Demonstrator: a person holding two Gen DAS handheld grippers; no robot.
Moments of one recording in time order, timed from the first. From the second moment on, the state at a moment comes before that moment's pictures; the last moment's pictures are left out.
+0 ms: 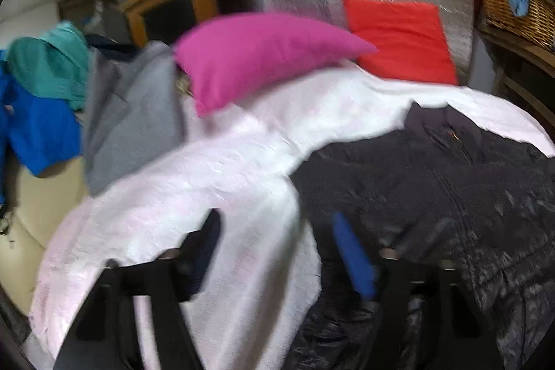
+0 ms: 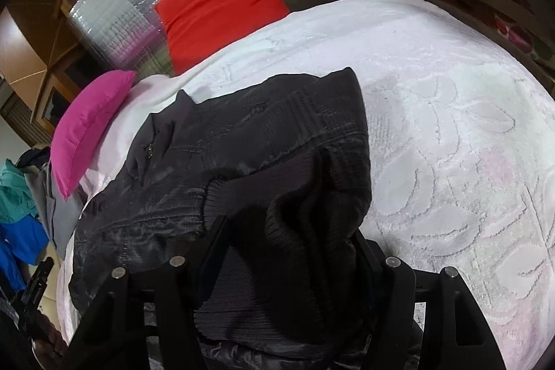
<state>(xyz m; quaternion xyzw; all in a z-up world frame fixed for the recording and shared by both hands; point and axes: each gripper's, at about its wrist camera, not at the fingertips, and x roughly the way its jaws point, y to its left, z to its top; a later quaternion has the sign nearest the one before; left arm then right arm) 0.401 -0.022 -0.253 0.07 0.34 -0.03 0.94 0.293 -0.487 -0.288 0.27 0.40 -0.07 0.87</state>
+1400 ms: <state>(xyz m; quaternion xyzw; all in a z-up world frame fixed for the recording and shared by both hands) 0.446 -0.017 -0.285 -0.05 0.47 -0.15 0.87 0.278 -0.494 -0.260 0.26 0.37 -0.09 0.89</state>
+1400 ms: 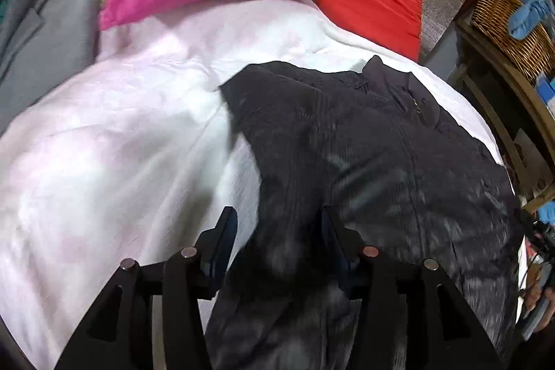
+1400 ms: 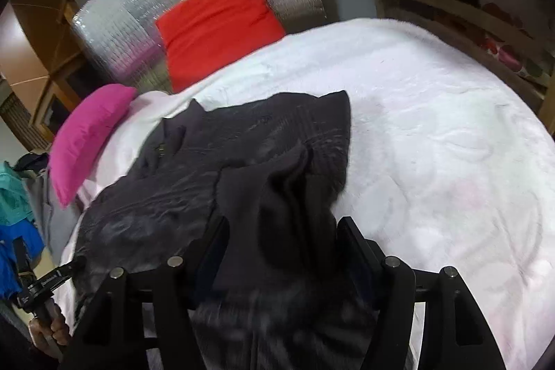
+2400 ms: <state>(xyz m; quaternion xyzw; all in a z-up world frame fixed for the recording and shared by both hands) 0.191 0.066 -0.299 -0.08 0.49 -0.16 0.85 0.034 -0.450 -0.333 0.37 0.45 -0.03 0.81</state>
